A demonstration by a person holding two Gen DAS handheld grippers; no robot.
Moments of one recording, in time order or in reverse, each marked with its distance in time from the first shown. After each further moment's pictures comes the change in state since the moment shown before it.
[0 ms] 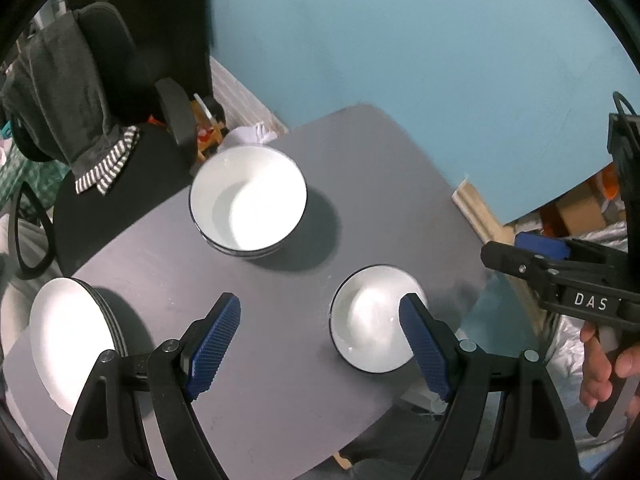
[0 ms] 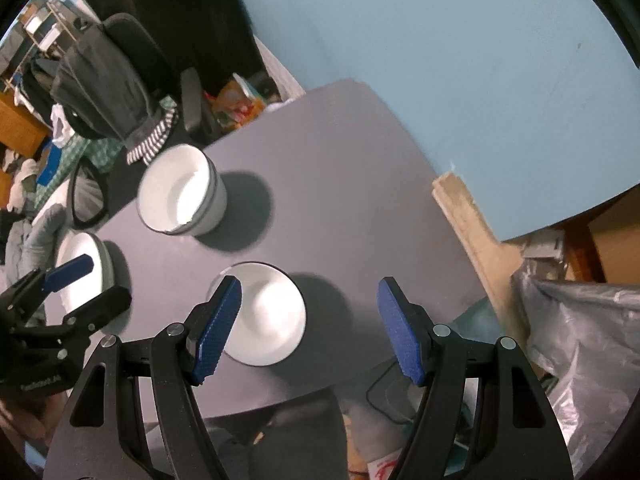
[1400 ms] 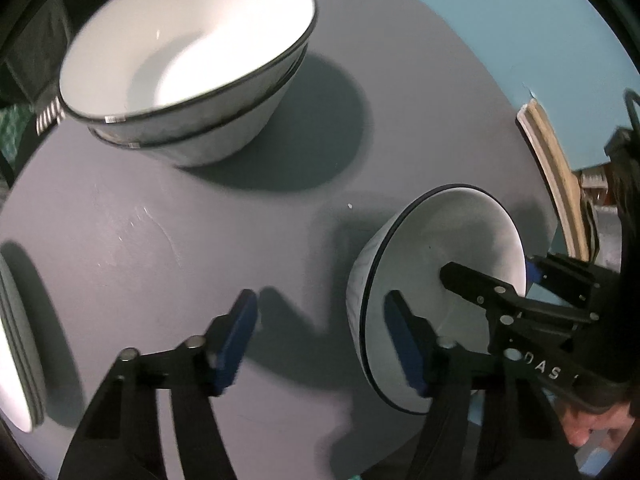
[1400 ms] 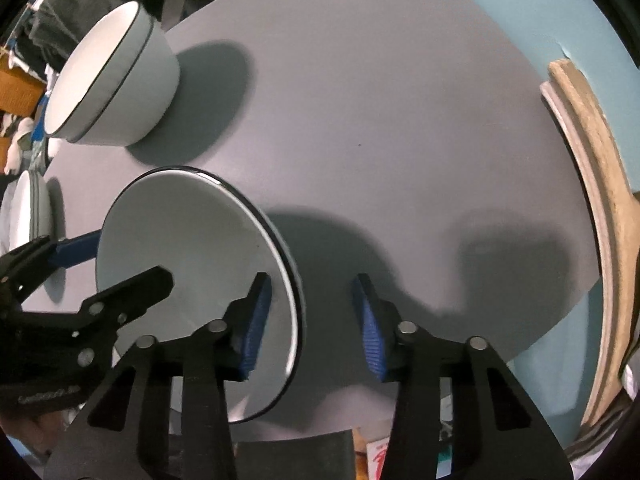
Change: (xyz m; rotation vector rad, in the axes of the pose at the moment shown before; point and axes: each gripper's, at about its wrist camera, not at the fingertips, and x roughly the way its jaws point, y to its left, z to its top) left arm 0.128 0.013 -0.027 -0.064 0.255 -0.020; right arm 0.127 -0.018 -0.047 -0.053 0.194 0.049
